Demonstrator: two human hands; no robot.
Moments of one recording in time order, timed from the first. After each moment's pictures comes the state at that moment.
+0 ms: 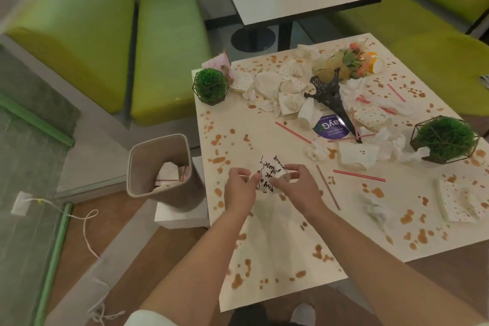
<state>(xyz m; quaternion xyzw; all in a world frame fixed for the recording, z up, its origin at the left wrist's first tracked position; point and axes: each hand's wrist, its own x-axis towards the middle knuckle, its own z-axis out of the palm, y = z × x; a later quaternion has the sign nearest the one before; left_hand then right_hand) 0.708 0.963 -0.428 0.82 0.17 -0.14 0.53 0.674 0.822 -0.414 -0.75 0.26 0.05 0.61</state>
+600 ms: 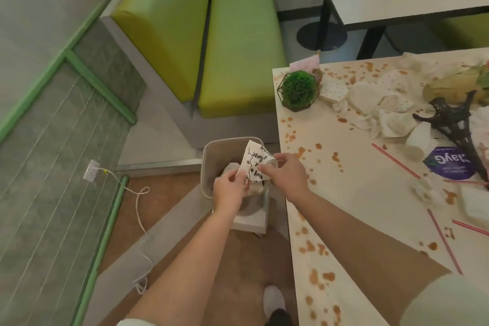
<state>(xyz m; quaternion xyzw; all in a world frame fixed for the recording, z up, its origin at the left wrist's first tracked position) 0.783 1.179 -0.436 0.81 0.28 -0.07 0.51 0.811 1.036 -0.413 -0.81 0.16 0.11 0.56</state>
